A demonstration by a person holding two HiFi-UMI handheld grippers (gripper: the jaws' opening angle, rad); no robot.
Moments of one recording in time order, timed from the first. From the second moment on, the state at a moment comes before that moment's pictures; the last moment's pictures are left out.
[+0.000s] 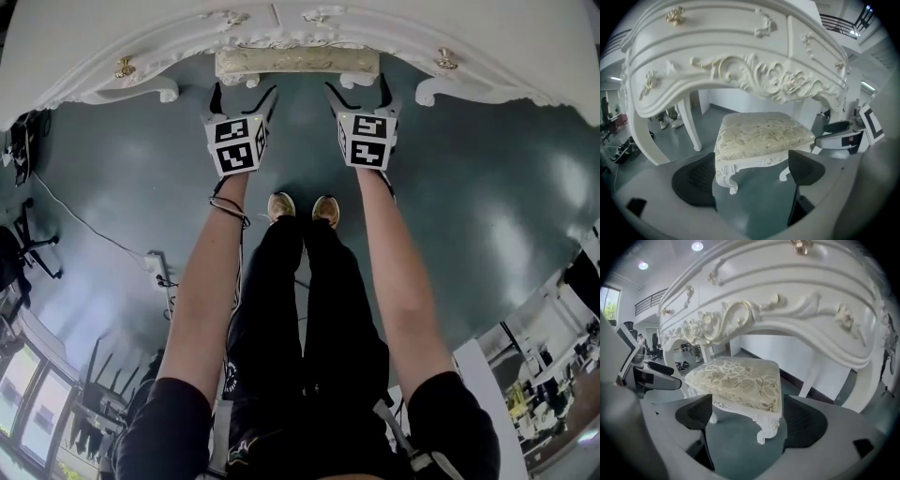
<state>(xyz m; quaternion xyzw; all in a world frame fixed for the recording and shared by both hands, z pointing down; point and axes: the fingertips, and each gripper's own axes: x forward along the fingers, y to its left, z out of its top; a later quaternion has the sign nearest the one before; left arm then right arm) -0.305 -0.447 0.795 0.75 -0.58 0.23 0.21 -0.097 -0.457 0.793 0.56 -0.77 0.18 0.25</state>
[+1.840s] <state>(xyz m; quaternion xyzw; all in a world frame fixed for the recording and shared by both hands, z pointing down) -0.267 -0.297 0.114 0.88 -0.47 0.06 -0.06 -0.148 -0.303 0.111 0.49 -0.86 -0.07 0.08</state>
